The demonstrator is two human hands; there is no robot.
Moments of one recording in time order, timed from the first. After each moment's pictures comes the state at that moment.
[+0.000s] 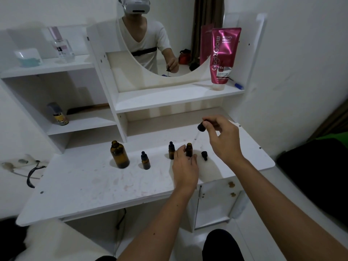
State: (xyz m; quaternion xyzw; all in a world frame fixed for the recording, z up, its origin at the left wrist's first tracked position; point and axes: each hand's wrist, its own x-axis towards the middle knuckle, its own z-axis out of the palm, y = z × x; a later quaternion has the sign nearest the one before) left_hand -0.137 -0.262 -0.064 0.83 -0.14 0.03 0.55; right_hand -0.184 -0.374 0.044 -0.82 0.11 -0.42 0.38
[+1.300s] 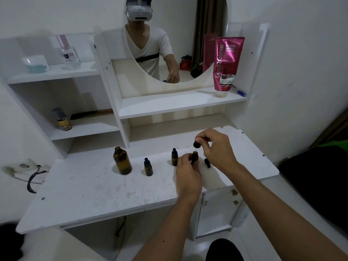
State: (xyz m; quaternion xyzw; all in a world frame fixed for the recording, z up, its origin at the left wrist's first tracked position) left_hand -0.134 -0.261 -0.071 0.84 -0.16 0.06 0.52; right_hand -0.163 -0.373 0.025 -0.88 0.02 -0.35 0.30
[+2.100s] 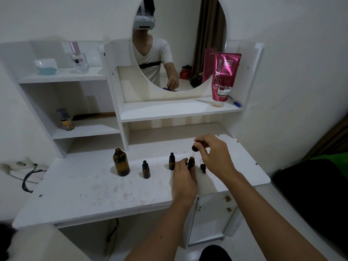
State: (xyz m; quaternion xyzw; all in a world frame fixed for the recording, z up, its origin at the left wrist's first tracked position) left_hand -0.137 -0.257 -0.068 0.85 -0.18 0.05 0.49; right_hand -0.181 -0.363 0.042 -0.89 0.03 -0.36 0.28
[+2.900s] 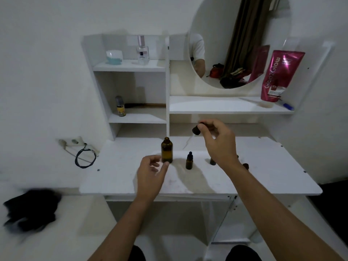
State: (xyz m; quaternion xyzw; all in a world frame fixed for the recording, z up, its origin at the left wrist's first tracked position) left_hand -0.088 -0.022 -0.049 0.80 -0.09 0.14 0.57; right_hand -0.131 -0.230 0.076 -0.81 0.01 -0.36 0.47
